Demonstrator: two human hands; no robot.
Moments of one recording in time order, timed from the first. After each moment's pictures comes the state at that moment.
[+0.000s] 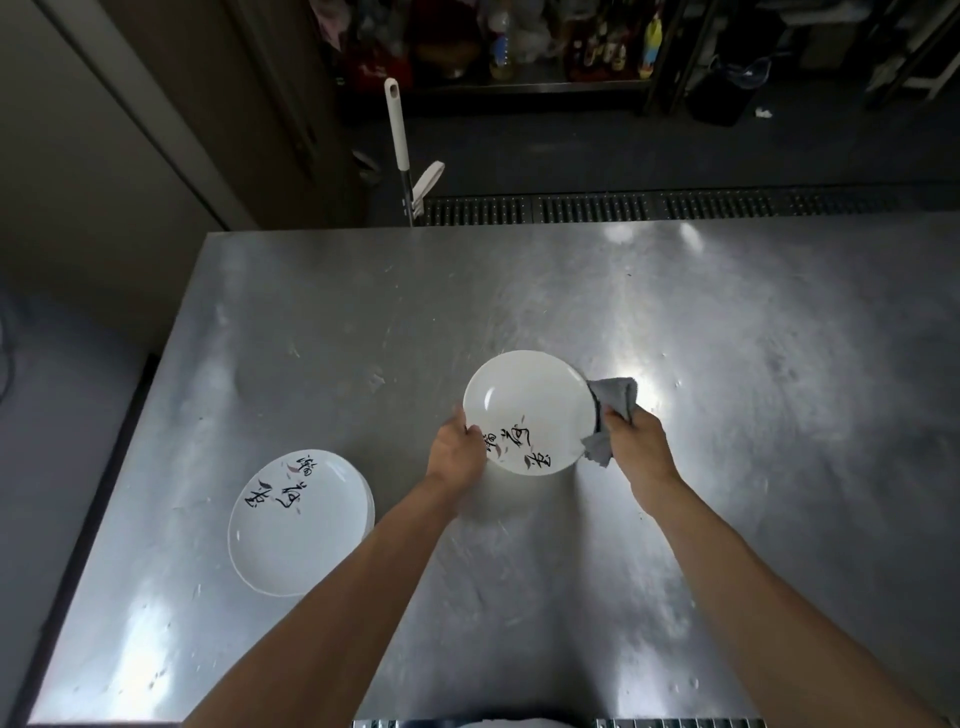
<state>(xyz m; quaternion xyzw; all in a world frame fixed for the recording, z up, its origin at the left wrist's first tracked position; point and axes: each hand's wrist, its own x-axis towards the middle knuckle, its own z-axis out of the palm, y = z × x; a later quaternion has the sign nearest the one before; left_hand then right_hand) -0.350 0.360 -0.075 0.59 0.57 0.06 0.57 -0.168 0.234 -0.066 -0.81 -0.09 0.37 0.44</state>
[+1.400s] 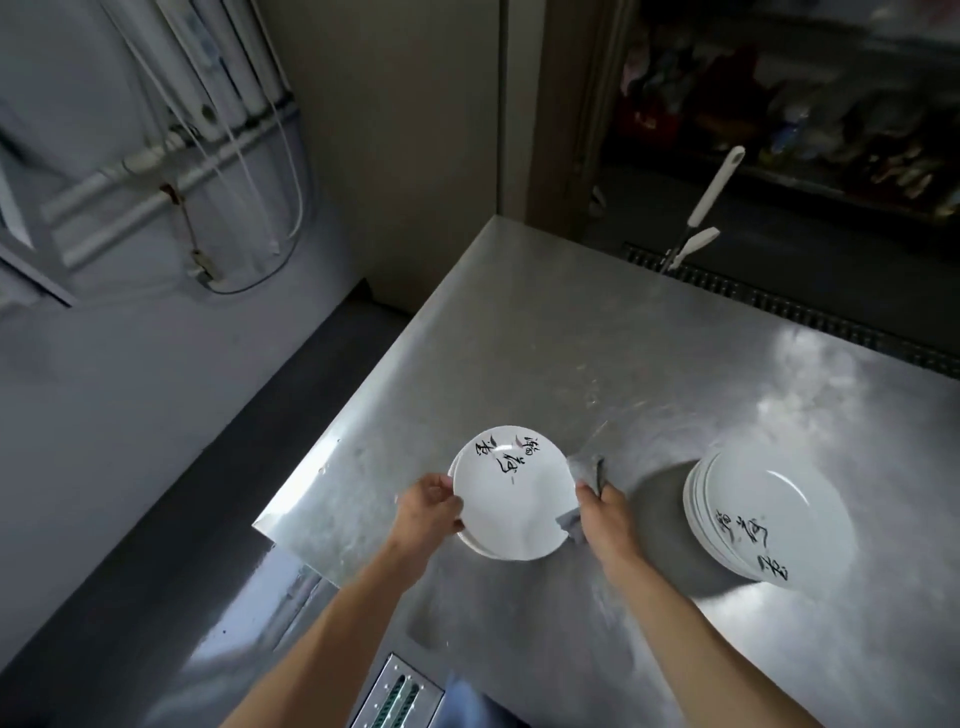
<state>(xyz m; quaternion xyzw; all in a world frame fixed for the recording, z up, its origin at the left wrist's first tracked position) -0.652 0.369 -0.063 0.32 0.66 0.28 0.62 -0.420 0.352 -0.110 -0.77 -0.28 0.49 0.29</state>
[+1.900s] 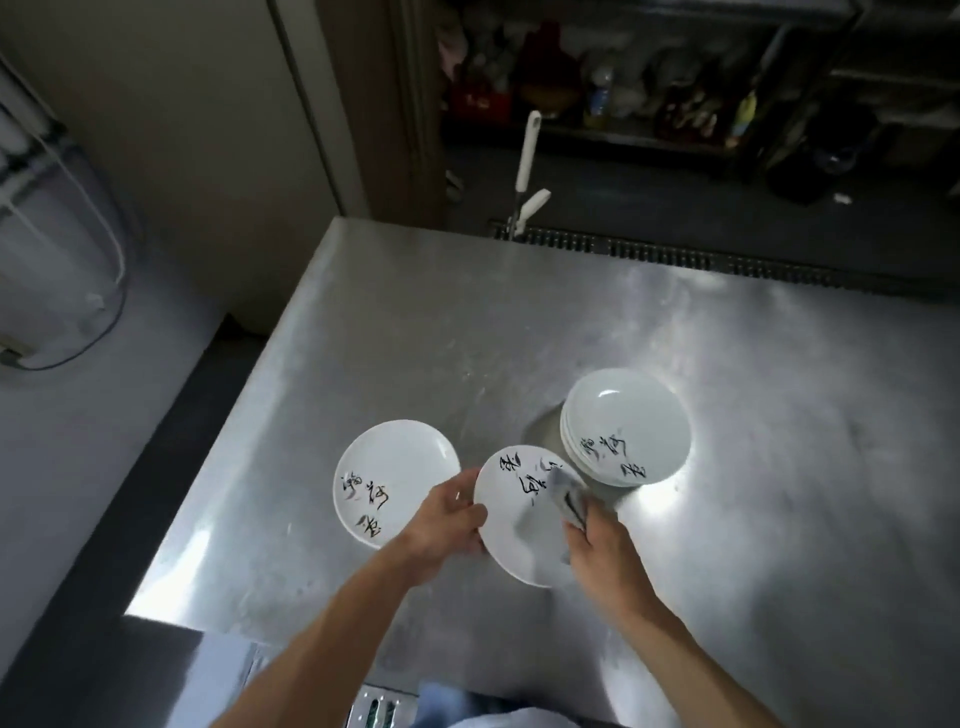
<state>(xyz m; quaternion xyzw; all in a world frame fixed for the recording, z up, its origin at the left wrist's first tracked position) -0.532 0.336 -0.064 0.45 0.45 0.11 0.77 -0.344 0.209 -0.069 -0.79 -0.37 0.37 0.31</state>
